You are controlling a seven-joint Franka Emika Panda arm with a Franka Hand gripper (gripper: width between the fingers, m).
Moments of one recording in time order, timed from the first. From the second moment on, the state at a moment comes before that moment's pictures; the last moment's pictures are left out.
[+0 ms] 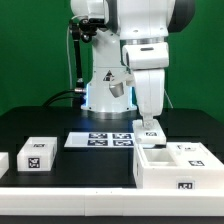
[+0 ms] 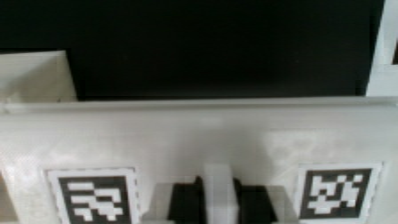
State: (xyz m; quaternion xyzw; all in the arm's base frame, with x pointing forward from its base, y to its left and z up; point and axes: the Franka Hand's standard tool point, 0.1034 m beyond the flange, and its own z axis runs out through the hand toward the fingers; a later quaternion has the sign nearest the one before) arm 0.461 0.068 0.067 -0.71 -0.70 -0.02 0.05
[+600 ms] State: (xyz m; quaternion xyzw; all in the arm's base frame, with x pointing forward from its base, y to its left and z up) arm 0.472 0.070 0.061 -0.71 -0.70 -0.02 0.05
